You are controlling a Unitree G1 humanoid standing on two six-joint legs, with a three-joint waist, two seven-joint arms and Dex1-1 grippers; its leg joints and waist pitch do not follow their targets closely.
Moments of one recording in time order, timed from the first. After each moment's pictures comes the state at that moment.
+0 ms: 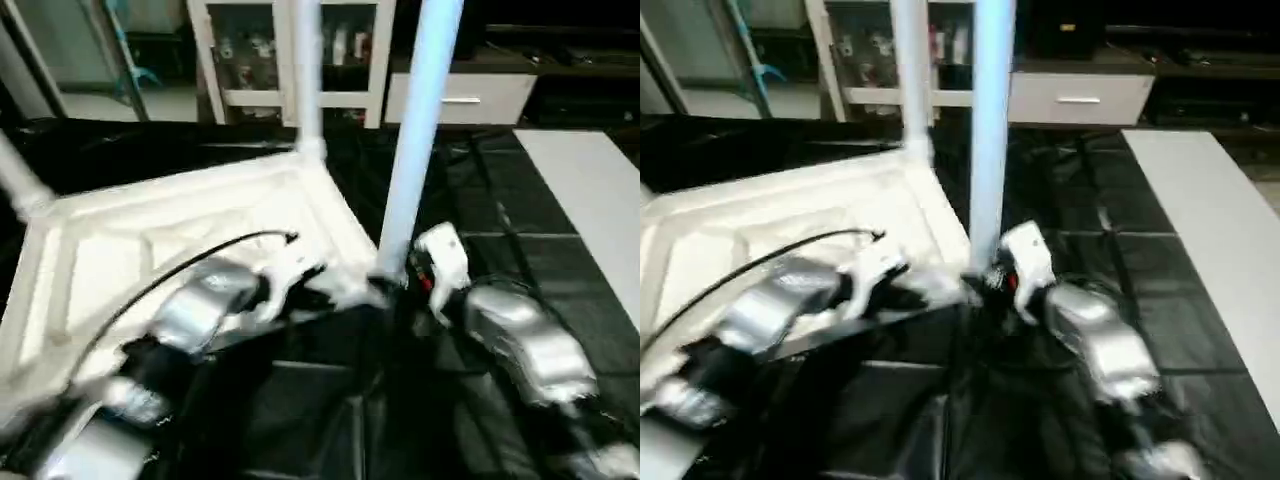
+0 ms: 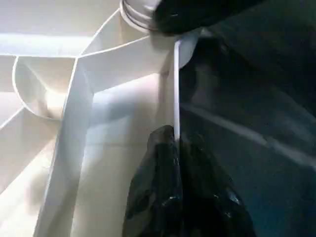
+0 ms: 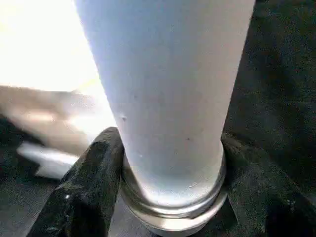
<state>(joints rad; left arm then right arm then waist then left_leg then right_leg) -0.62 0.25 -0.36 0.46 -0.04 0.45 -0.89 -0.38 -0.24 0.10 0.24 0.20 0.49 0.40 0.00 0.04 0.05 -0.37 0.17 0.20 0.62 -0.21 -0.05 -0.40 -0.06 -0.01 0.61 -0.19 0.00</state>
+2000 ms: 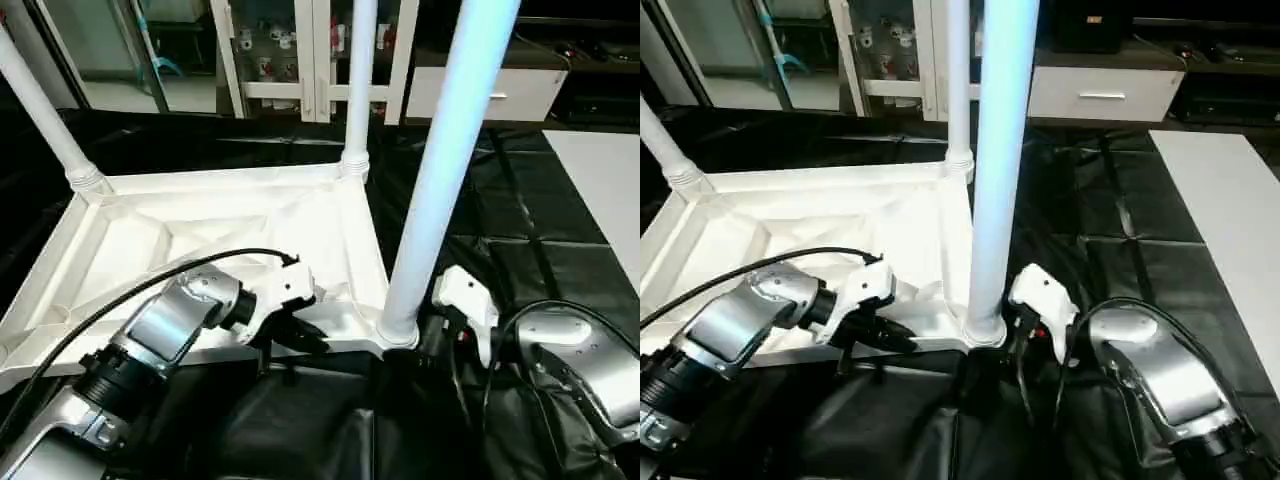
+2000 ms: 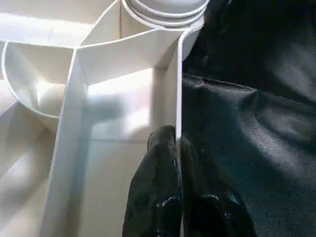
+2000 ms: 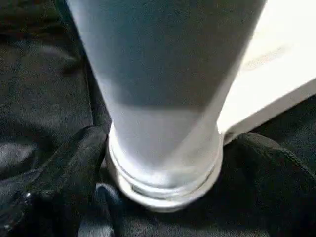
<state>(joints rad) -0.52 0.49 -0.46 0.18 -0.09 0.48 -1.26 -0.21 -0.62 0.25 -0.08 0.27 0.50 0.94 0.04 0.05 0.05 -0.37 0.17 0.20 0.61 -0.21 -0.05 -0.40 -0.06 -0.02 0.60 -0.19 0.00</state>
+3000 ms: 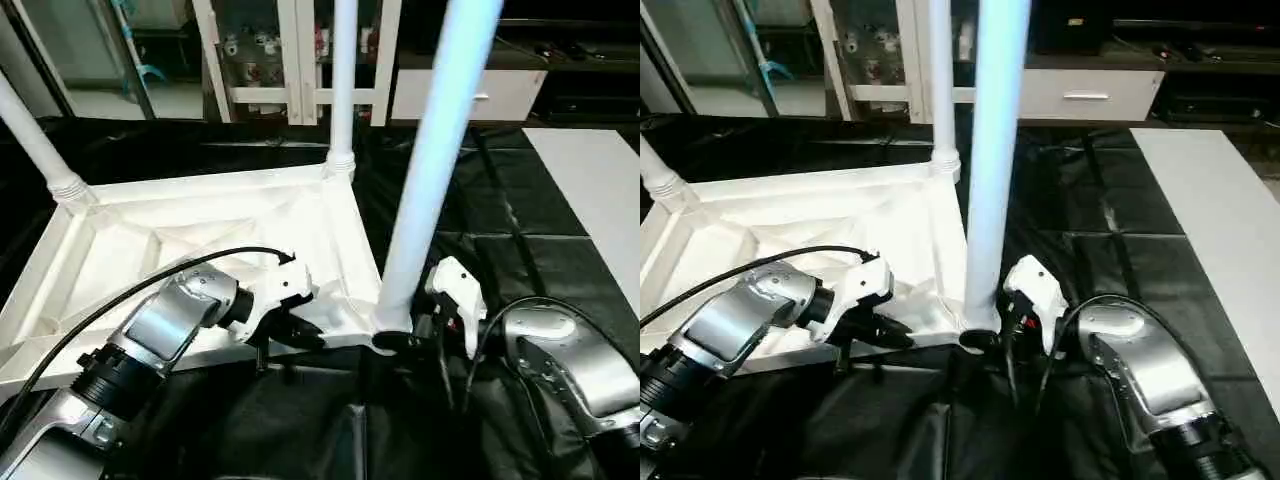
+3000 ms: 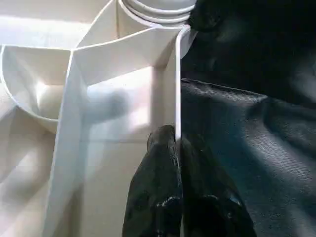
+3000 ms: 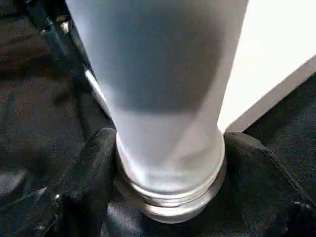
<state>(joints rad) -0.52 0.45 -0.43 0.23 -0.08 0.50 -1.19 -0.24 -0.48 0.20 0.02 0.28 0.51 0.85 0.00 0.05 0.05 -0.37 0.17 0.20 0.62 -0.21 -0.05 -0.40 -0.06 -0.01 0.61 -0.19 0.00</state>
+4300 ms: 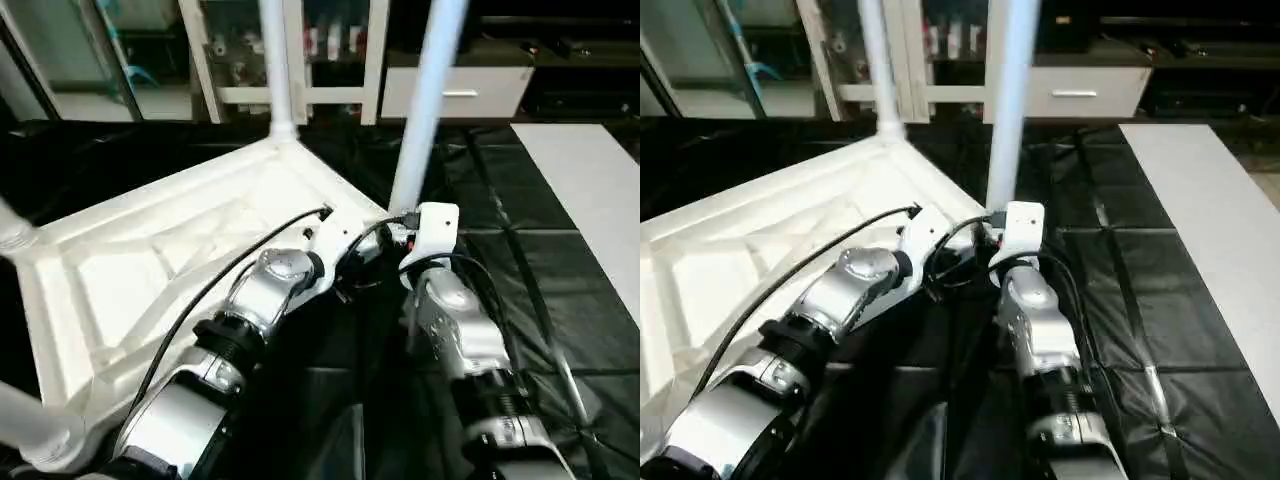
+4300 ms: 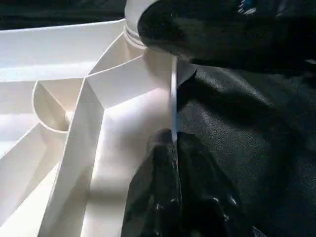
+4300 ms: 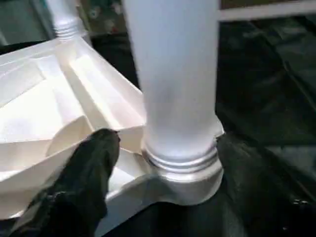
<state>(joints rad) -0.74 0.04 -0.29 0.73 0.06 0.30 -0.53 -0.45 0.01 -0.05 0.36 0.12 0.26 0.05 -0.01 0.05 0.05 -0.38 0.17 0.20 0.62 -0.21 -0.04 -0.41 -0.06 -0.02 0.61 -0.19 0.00</state>
